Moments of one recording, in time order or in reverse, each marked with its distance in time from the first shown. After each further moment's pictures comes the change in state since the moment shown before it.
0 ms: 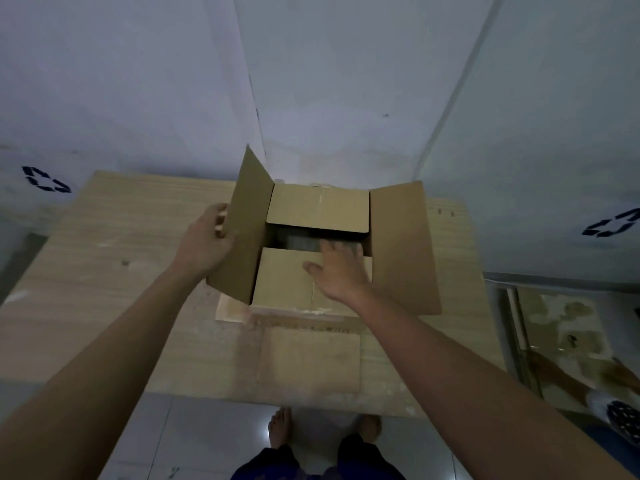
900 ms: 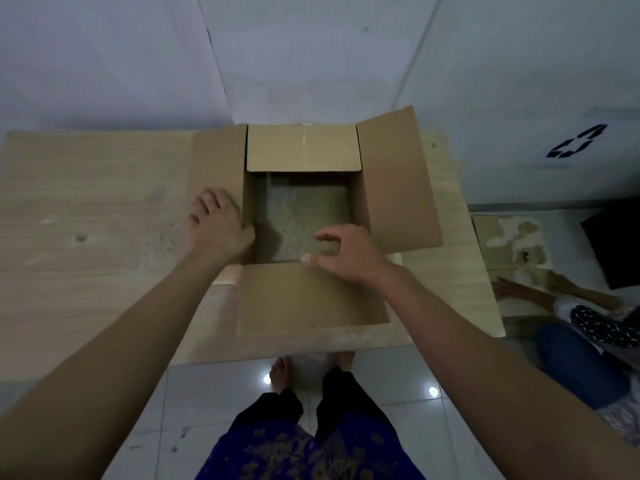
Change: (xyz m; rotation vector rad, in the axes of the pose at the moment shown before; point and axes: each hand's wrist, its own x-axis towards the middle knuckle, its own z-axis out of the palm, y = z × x) left_hand 0.001 -0.029 0.075 0.559 -0.288 -0.075; right_hand -0.056 0.019 0.024 0.356 -0.060 0.067
